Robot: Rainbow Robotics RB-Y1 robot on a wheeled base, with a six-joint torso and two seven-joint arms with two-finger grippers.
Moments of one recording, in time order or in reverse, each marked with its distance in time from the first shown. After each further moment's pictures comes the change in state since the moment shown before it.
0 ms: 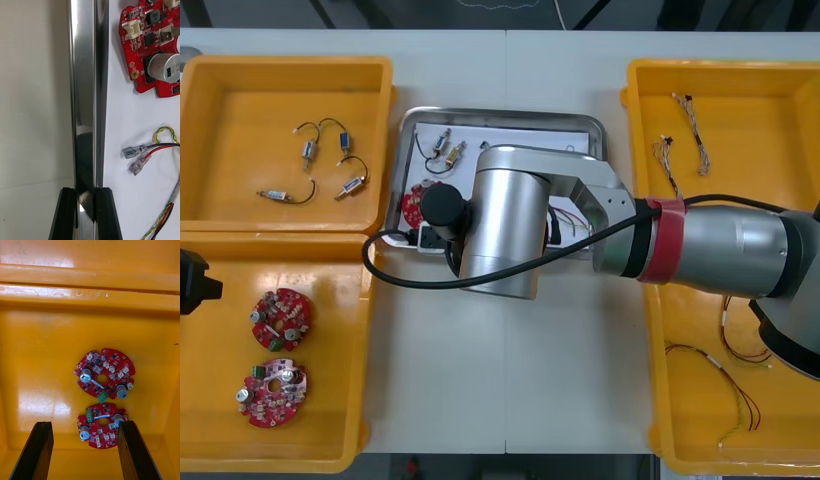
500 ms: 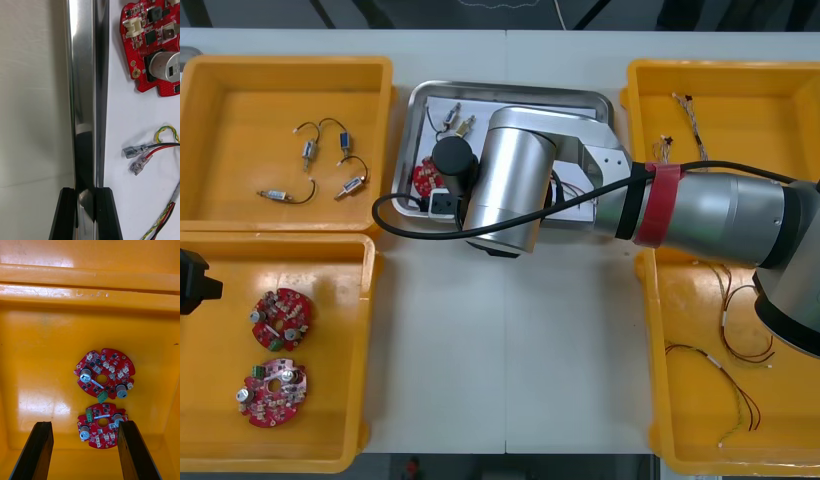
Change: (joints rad) right arm -0.080 0.004 0.000 0.189 -0.057 -0.104 0.073; left arm 0.000 0.000 0.000 0.000 0.000 0.000 0.000
